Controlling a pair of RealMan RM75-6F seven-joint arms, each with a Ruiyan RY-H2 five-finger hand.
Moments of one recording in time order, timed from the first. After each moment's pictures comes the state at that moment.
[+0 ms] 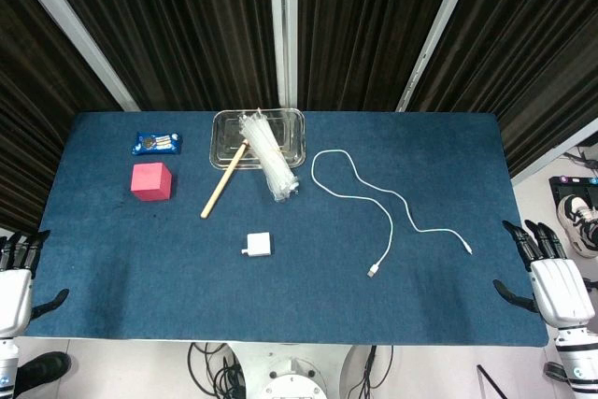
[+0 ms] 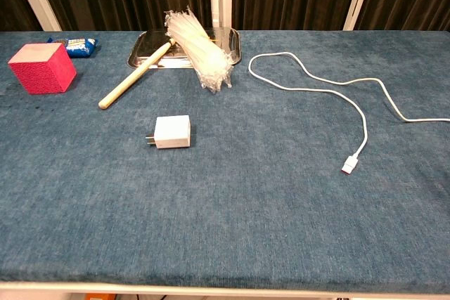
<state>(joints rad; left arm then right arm) -0.04 -1.14 0.01 -1.65 1.43 1.59 0.15 0.09 -1.07 -0.02 -1.62 -1.60 1.53 0.12</state>
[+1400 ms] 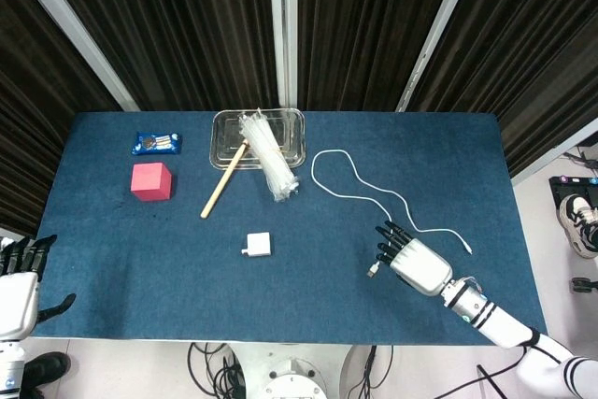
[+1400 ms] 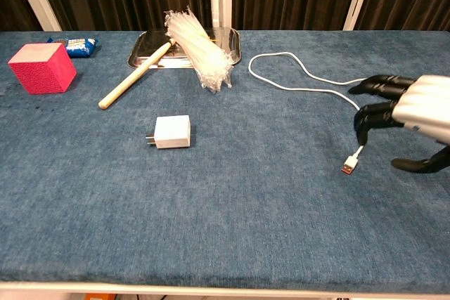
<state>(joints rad) -0.01 -1.13 -0.02 -1.71 1.42 1.54 0.17 0.50 -1.43 -0.05 -1.16 -1.95 1.18 -0.04</state>
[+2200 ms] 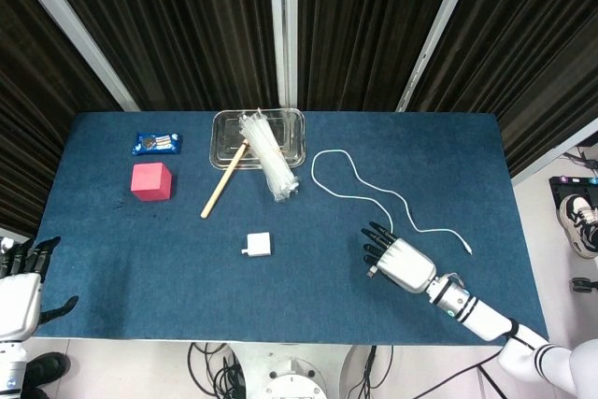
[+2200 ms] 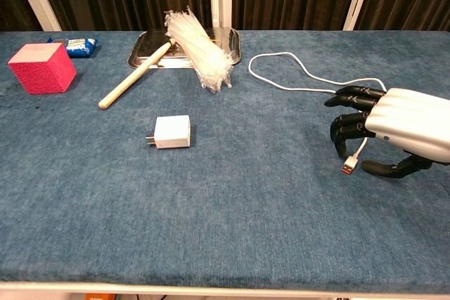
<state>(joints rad) -0.01 -1.12 -0.02 -1.73 1.42 1.51 0.16 0.55 -1.58 -0.12 -0.95 -1.93 1.27 0.06</state>
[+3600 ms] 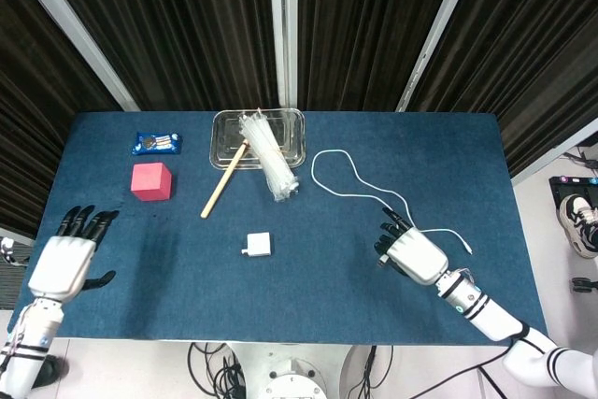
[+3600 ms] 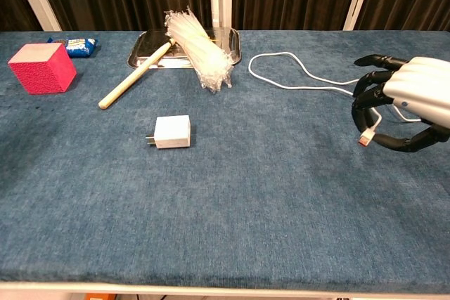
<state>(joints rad) -0.23 -1.04 -0.08 -1.81 1.47 1.25 0.27 0.55 -1.47 -0.10 -1.13 -1.81 1.29 0.00</state>
